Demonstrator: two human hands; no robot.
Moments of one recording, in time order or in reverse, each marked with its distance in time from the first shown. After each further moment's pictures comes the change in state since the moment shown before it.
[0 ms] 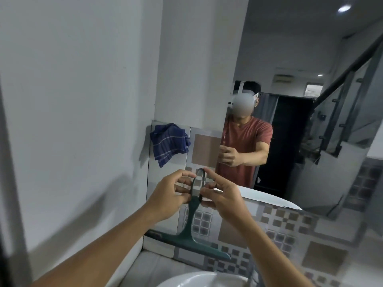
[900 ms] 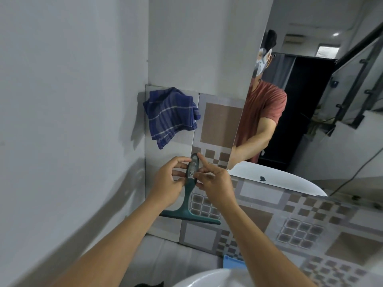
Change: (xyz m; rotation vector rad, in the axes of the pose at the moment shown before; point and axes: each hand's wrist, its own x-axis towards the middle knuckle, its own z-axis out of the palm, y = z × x) left_hand 0.072 -0.118 0.012 -0.001 0.147 -0.043; right_hand 0.099 0.105 0.030 -0.129 0.135 0.122
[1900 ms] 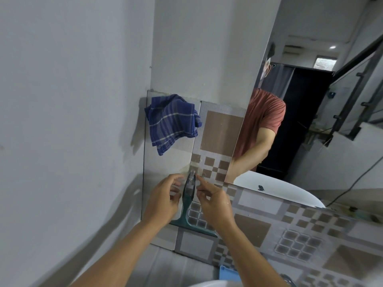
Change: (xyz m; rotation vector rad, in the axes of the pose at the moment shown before) left_hand -0.015 -0.043 0.010 0.224 0.080 0.094; right_hand -0.020 0.018 -0.002 -0.326 0.026 -0.029
